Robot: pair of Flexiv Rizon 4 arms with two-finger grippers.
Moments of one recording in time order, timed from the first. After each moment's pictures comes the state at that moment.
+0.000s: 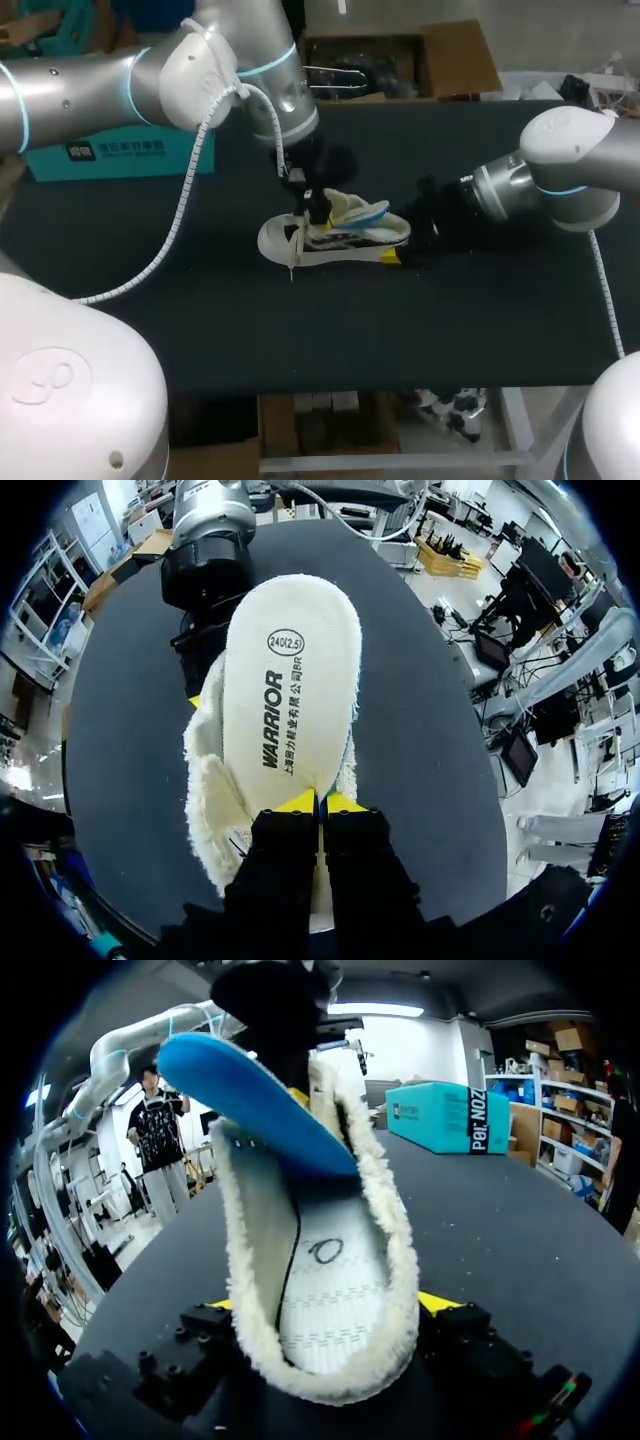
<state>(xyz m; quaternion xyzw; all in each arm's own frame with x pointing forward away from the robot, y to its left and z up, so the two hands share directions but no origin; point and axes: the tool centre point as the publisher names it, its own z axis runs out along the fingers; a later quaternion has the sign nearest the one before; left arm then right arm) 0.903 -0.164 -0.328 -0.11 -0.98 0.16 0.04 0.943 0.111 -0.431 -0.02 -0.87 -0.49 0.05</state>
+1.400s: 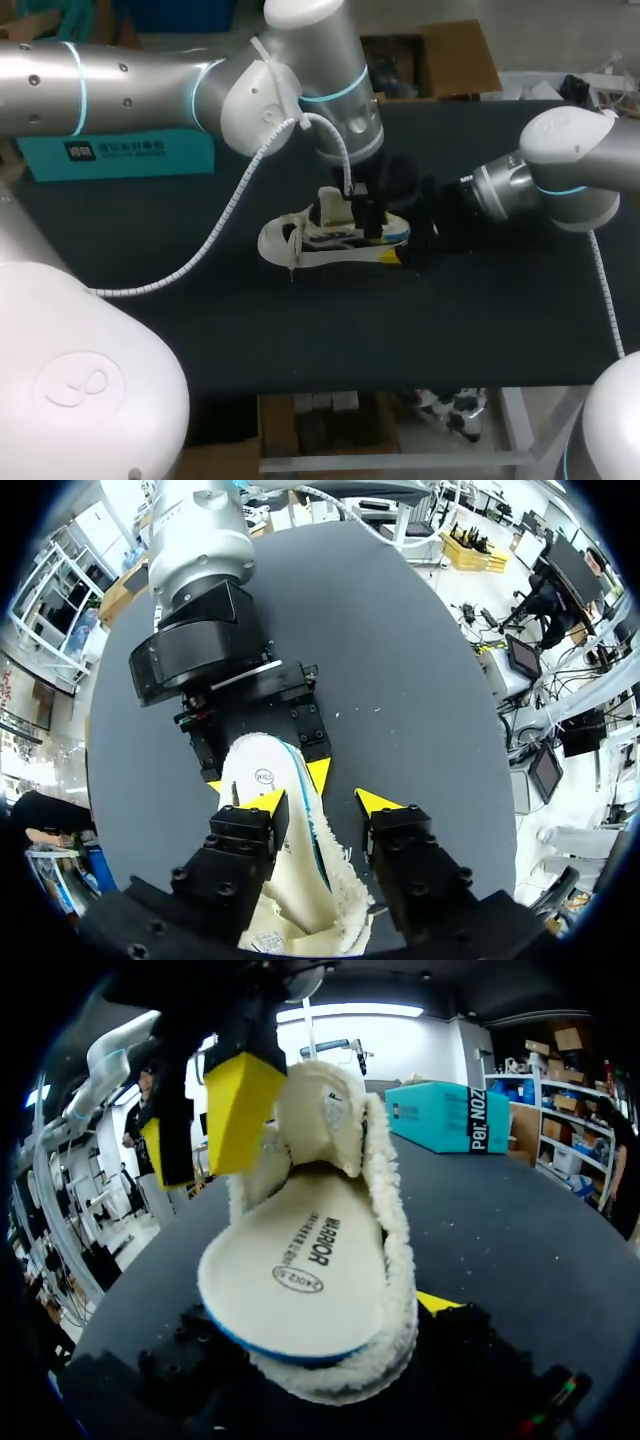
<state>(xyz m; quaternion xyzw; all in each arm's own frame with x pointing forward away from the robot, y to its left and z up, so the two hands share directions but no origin) 0.900 -0.254 -0.334 -0.10 -0.99 0.14 -0.03 0.943 0.111 -0.432 -0.03 -0.87 -0.49 0.05</state>
